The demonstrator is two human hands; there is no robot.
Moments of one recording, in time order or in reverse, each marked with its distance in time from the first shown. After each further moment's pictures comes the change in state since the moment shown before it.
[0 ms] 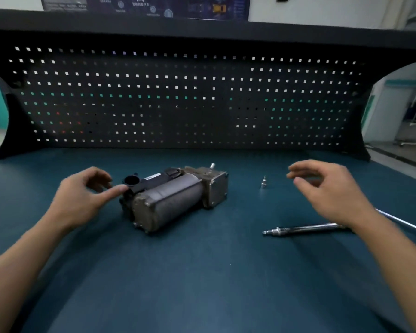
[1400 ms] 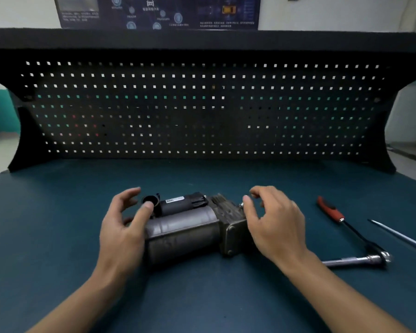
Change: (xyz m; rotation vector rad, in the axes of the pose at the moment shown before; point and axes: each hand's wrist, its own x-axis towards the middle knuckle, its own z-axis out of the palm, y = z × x) left_hand -0.033 0.082 0.054 -0.499 0.155 -0.233; right_hand 0.014 -0.043 0.099 -0.211 0.282 -0.152
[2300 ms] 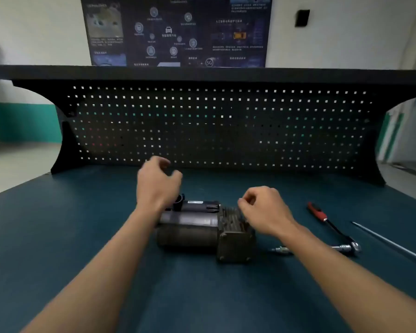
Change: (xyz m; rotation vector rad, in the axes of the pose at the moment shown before) left_hand 0.030 0.076 -0.002 0.482 0.135 0.169; right_hand 0.012 -0.026 -0.041 0.057 -0.469 0.118
